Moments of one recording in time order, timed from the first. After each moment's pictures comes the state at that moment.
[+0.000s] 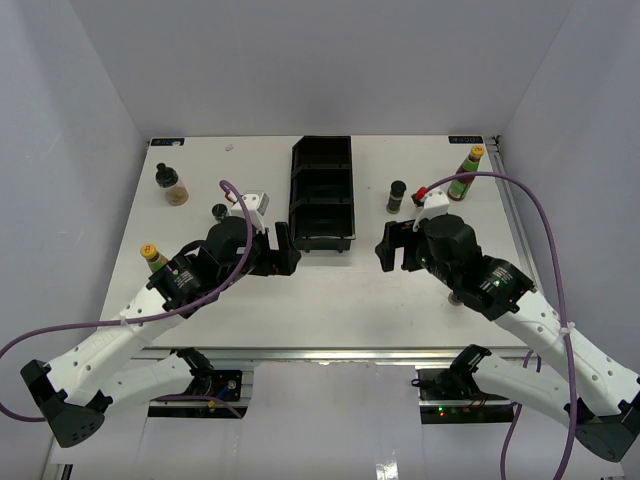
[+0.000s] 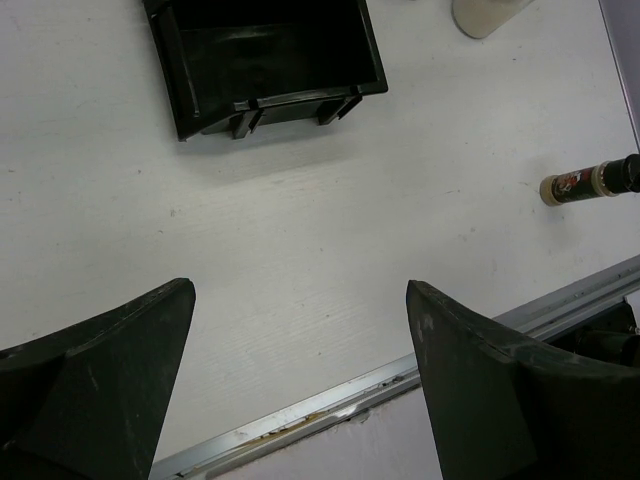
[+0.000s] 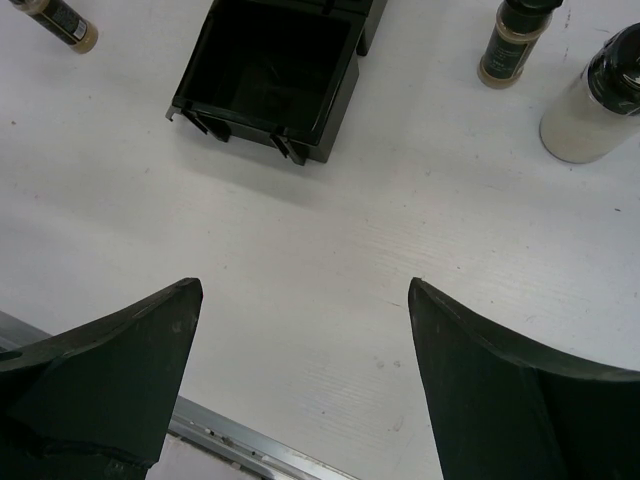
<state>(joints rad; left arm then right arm) -0.81 0.94 1.02 -0.63 -0.24 -0.55 0.77 0.87 0.97 -0.60 0.24 0.34</state>
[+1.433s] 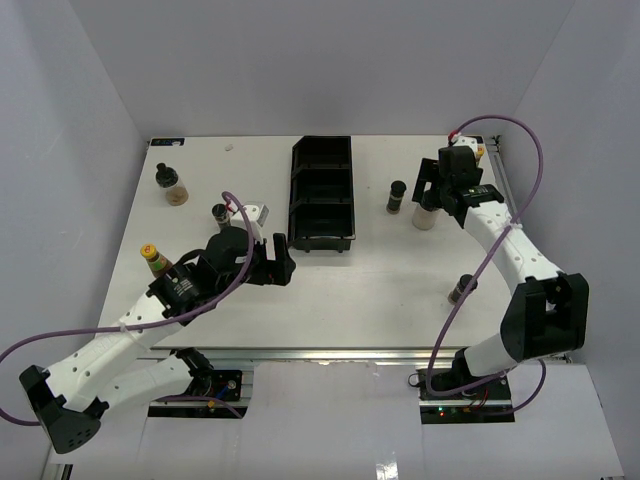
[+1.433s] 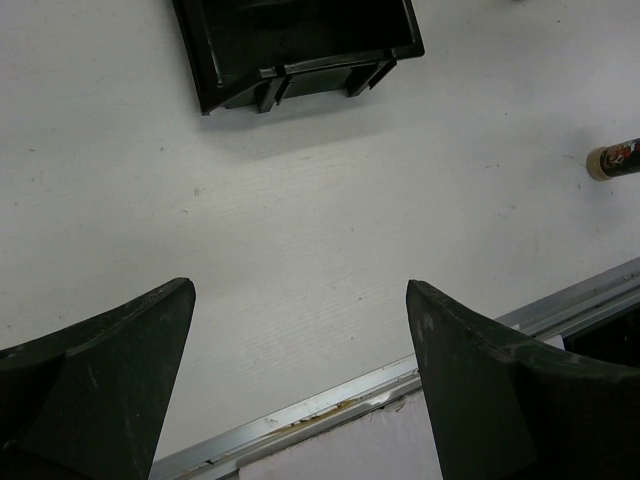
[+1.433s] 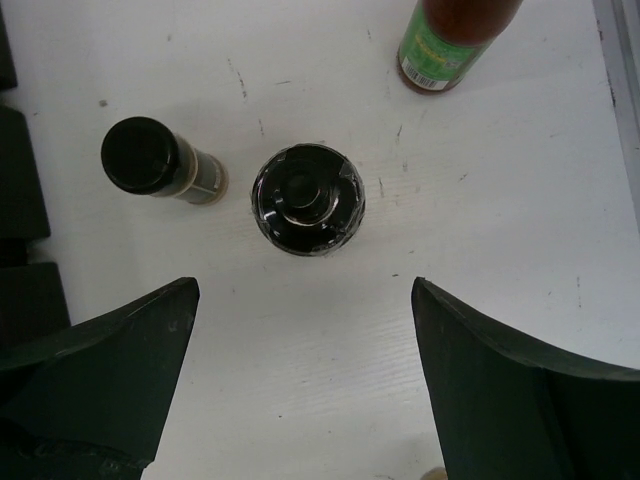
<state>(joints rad) -0.81 0.89 0.93 -0.62 -0.25 -0.50 0.23 1.47 1.22 -0.45 0.28 0.28</state>
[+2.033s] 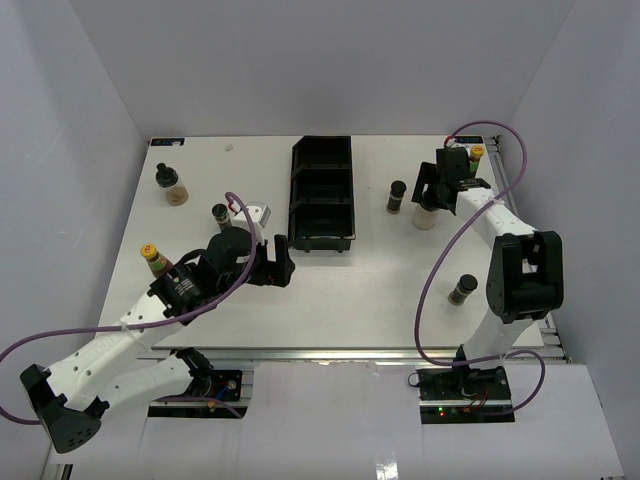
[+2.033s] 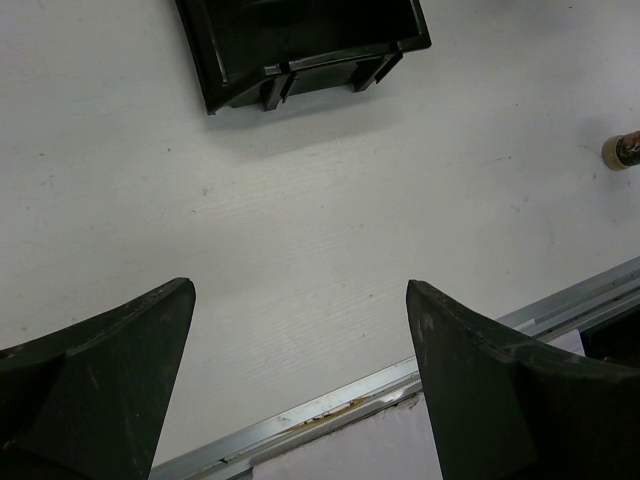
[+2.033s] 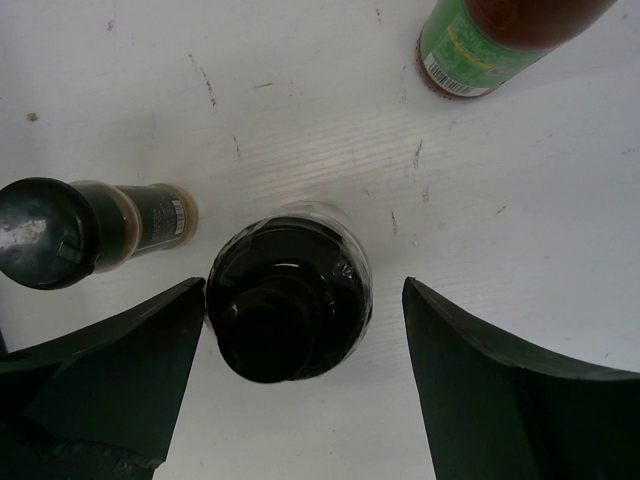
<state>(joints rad) -0.81 0.89 0.93 -0.63 -0.25 -0.47 0.15 1.73 1.27 -0.34 0.19 0.28</state>
